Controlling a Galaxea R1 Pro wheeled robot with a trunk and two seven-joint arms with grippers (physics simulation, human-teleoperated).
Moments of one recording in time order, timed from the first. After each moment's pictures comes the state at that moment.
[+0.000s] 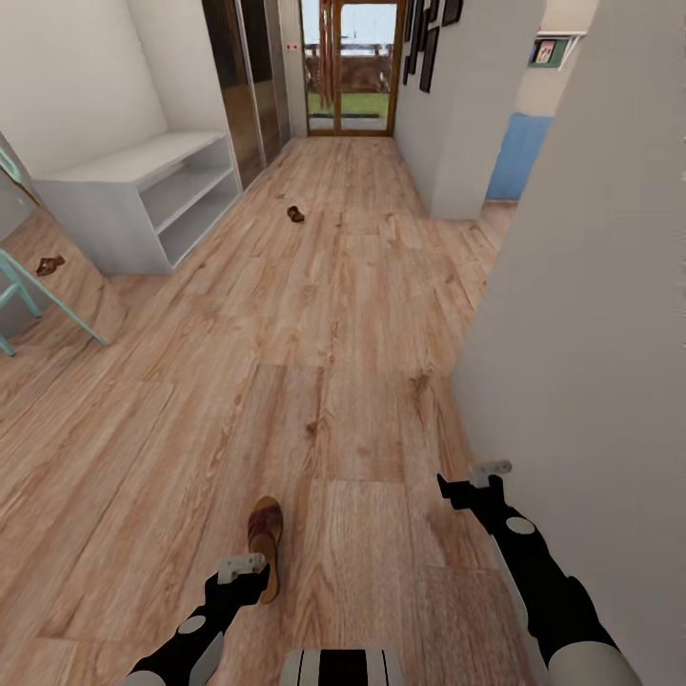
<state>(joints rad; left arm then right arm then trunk) -0.54 -0.04 0.18 -0.23 -0.07 -0.26 -0.07 -0.49 -0.04 -0.08 -0.98 0.15 0.17 0.13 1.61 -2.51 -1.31</state>
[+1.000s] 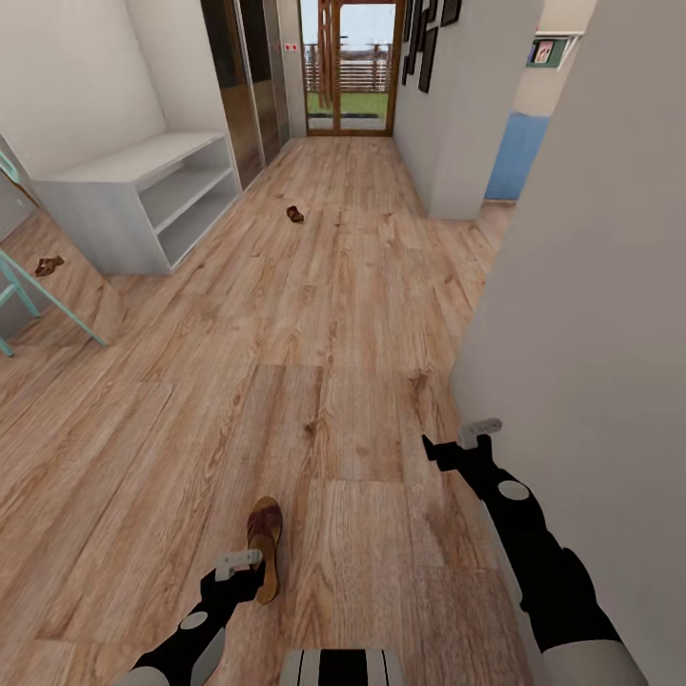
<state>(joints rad) -0.55 -0.05 0.17 -0.24 -0.07 -0.25 0.00 -0.49 -0.02 0.02 -1.31 0.14 0.34 0.13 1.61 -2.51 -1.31</state>
